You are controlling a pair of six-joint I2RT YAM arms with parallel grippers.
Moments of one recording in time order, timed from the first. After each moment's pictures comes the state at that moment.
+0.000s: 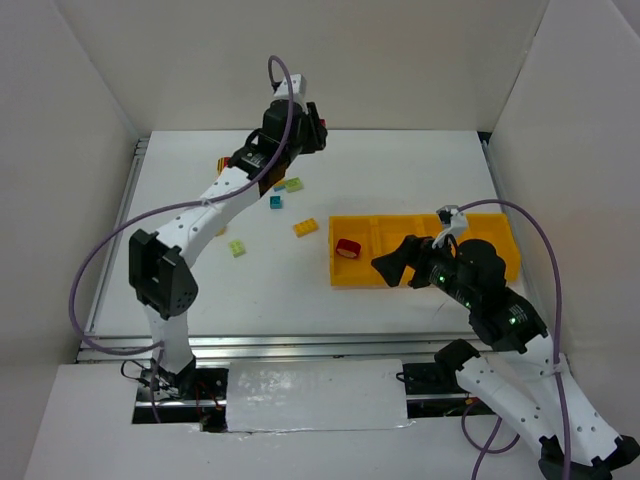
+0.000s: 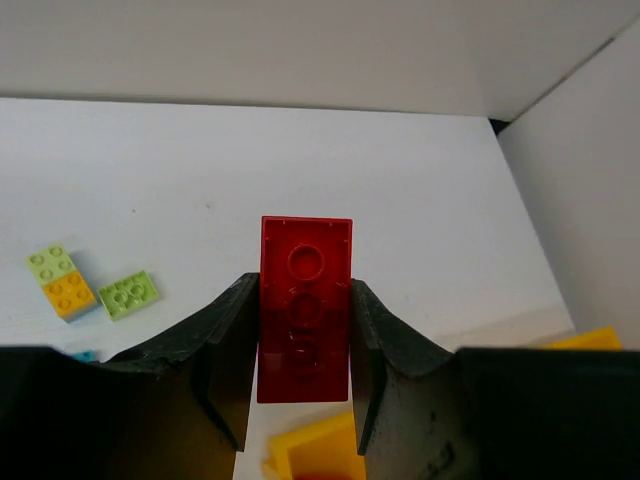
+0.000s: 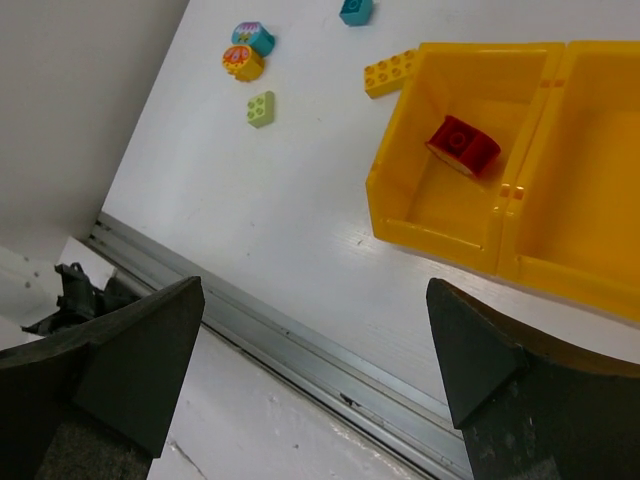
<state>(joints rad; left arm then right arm) -0.54 1.95 1.91 -0.22 -0.21 -0.43 0.51 0.56 0.80 -0.57 -0.14 0.54</state>
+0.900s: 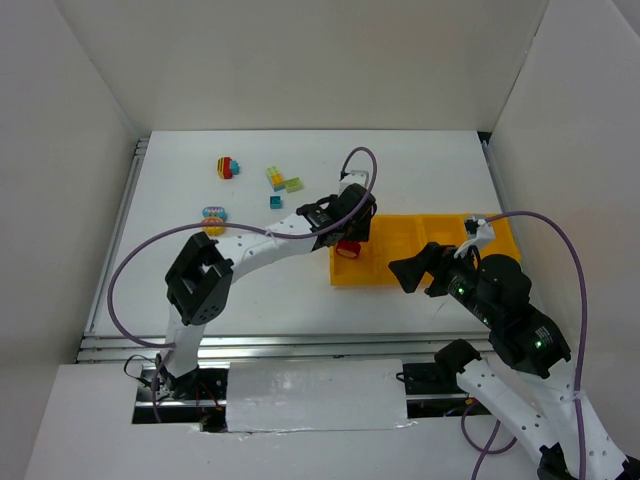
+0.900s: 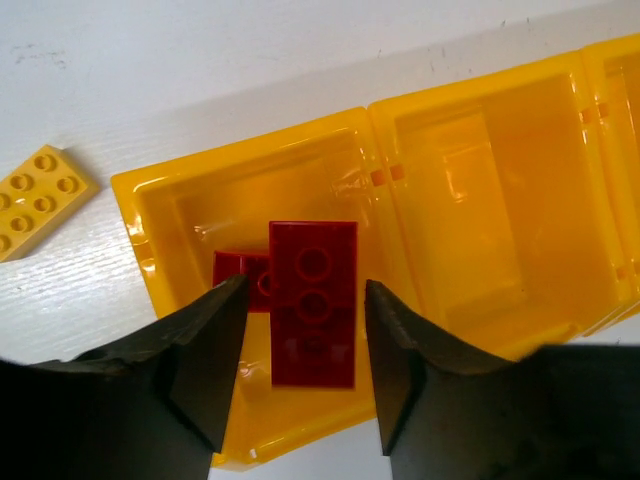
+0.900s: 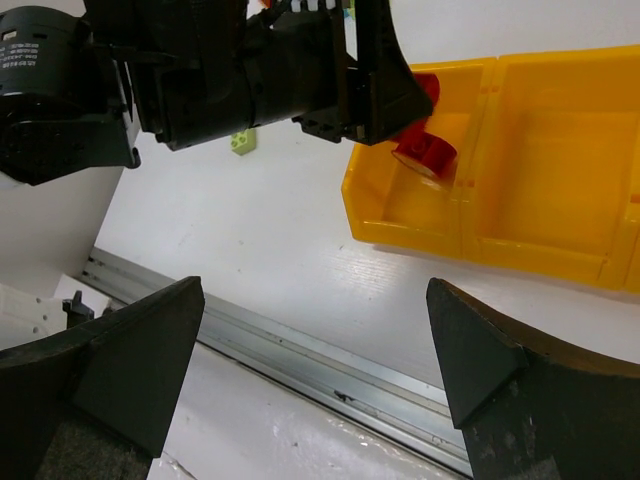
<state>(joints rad) -0.89 1.99 1.66 -0.42 -0.34 -0.59 0.51 0.45 0.88 -0.72 -0.01 0.57</state>
